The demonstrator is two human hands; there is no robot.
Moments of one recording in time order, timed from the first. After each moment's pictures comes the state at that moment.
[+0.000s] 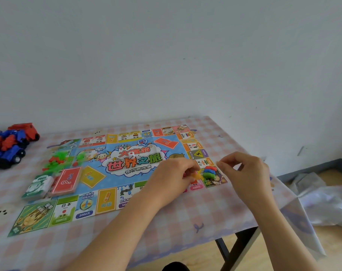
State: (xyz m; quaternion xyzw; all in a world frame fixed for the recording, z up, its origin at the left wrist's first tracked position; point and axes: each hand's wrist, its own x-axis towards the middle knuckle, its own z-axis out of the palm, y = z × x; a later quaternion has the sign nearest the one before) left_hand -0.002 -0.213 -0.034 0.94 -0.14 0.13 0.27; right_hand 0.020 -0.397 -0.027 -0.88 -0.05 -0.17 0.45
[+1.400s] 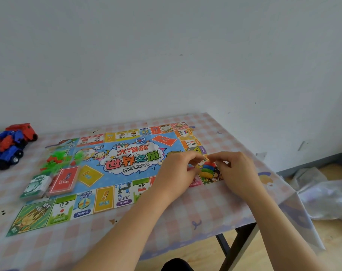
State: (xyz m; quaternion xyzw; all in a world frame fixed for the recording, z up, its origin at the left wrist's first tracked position) left_hand 0.004 -0.234 -0.034 0.92 -0.10 0.15 0.36; right_hand 0.043 -0.393 -0.039 -0.92 -0.10 -0.09 0.38
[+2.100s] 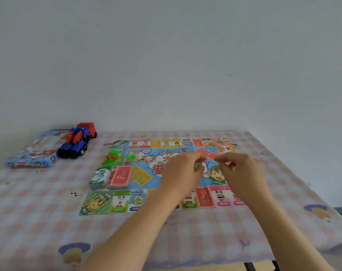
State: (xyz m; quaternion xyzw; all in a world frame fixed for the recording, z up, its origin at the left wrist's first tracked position) left_hand -0.024 -0.162 -0.011 0.93 0.02 0.23 0.27; right_hand 0.023 -0.307 -0.001 -0.91 -0.18 -0.13 0.36
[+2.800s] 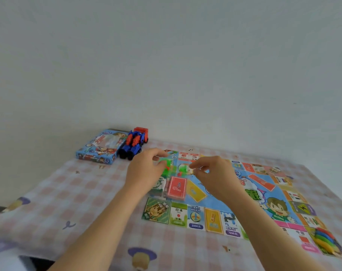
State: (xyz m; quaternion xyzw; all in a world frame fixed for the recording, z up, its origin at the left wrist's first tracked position) left_hand -0.112 0.024 0.000 0.86 0.22 0.33 0.33; right_hand -0.021 -0.136 0.029 -0.88 -0.37 -0.02 0.31
